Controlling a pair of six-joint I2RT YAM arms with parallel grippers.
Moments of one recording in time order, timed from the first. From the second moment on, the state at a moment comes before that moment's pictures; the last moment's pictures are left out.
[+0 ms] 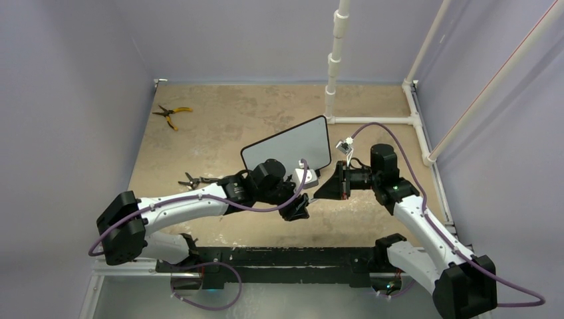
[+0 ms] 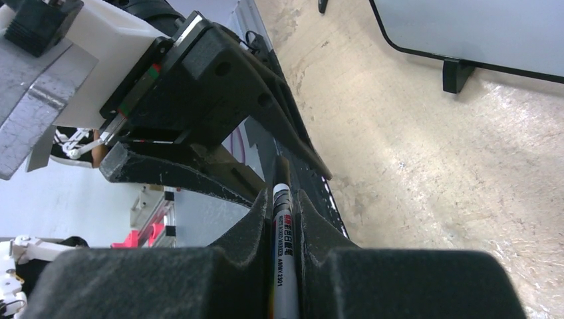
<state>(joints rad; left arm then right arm) -1.06 1.33 0.87 -0.12 0.37 -0.09 0.29 0.92 0.57 -0.16 -1.09 0.44</state>
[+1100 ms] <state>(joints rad) -1.05 1.11 0.78 0.01 0.34 -0.04 0.28 0.94 0.98 -0.57 -1.02 0.29</state>
